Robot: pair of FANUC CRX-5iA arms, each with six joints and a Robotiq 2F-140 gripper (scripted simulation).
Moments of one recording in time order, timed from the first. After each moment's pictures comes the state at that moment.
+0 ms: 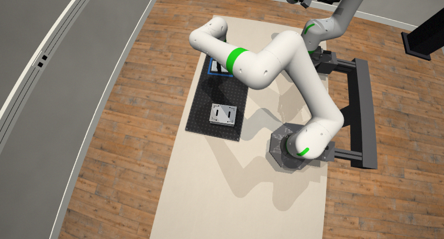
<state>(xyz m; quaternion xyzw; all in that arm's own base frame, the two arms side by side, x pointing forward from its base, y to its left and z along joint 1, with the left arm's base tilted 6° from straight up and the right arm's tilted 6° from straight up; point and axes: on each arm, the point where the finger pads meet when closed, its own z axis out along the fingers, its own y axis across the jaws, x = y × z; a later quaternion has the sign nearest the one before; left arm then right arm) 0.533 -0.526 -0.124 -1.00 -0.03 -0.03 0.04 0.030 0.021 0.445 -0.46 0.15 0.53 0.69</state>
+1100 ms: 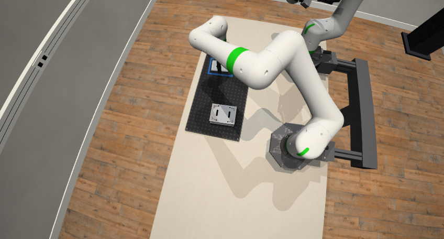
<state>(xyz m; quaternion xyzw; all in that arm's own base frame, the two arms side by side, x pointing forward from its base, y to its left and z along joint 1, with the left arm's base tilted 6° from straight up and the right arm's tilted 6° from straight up) 0.533 -0.526 -0.117 -1.00 -0.03 -0.03 0.04 0.030 0.021 0.445 -0.46 0.15 0.53 0.69</state>
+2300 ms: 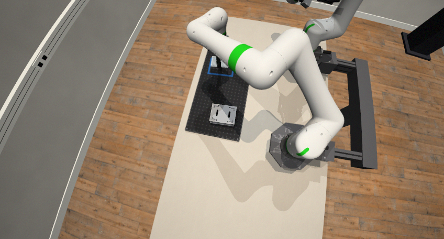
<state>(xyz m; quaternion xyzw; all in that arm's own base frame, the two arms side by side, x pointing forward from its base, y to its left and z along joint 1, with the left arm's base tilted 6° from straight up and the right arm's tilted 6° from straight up) 0.530 -0.531 -0.065 -1.00 -0.03 -0.03 0.04 0.030 0.021 0.445 -0.46 0.15 0.53 0.69</state>
